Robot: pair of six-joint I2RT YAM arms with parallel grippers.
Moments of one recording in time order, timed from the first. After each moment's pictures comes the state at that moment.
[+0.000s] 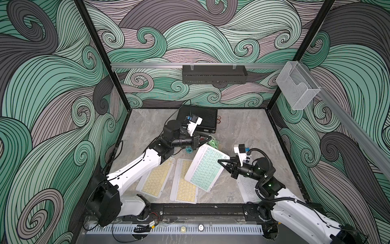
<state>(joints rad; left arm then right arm) -0.62 1.31 0.99 0.10 0.71 -0.42 0.56 0.72 0.25 0.42 -0.65 0.46</state>
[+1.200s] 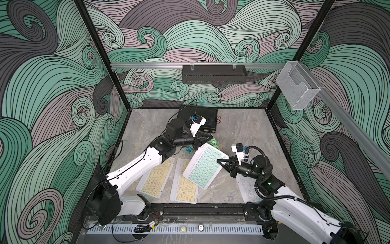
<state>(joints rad) -0.65 1.31 1.03 0.01 0.60 -0.24 0.57 0.76 0.29 0.34 -0.63 0.45</state>
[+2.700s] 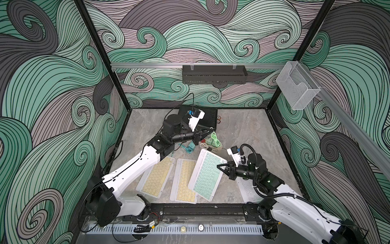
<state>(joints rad) -0.62 1.29 1.09 0.02 0.56 -0.27 0.57 0.77 0.35 -0.02 -0.57 0.44</state>
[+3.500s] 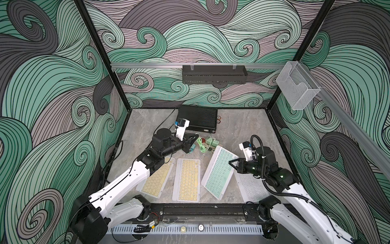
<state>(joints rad) -0.60 1.07 0.83 0.05 0.34 -0.30 0.40 0.73 0.61 -0.59 -0.47 0.51</state>
